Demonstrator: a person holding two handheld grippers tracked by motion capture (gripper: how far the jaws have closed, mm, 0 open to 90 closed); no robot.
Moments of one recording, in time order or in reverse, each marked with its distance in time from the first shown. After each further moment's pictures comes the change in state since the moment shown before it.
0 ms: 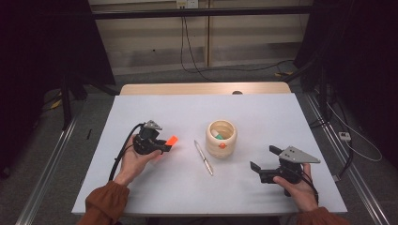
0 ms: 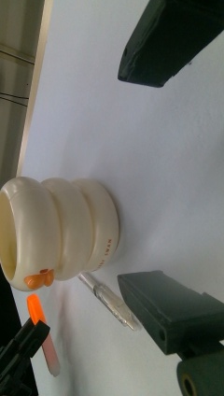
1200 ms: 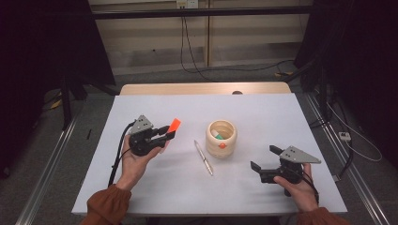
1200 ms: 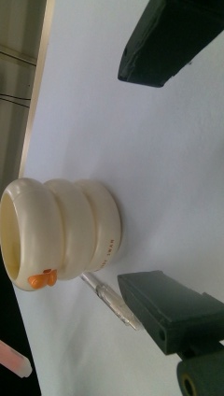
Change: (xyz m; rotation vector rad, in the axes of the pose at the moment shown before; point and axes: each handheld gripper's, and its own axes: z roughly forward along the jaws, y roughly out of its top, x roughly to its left) left arm -0.024 0.004 -0.030 -0.467 0.015 0.044; right arm 0.000 0.001 -0.001 -0.007 -0.002 0.002
